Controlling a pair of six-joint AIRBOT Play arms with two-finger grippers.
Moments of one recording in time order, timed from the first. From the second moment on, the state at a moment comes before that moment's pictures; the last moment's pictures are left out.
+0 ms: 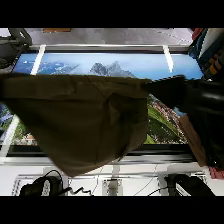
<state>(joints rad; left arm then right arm) 0.23 -0.31 1.03 0.75 -0.93 -1.14 0.24 -0.81 1.34 -0.68 1.12 1.45</state>
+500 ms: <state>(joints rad) -0.02 -0.92 0.72 0.54 -0.73 -1.03 0.28 -1.21 1.07 -0.78 0.61 1.53</state>
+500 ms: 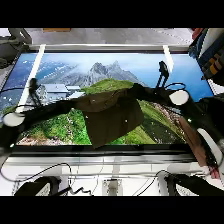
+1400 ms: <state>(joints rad) -0.24 -1.13 0.70 0.74 -1.09 -1.31 0.00 -1.30 1.04 -1.19 1.37 1.43</state>
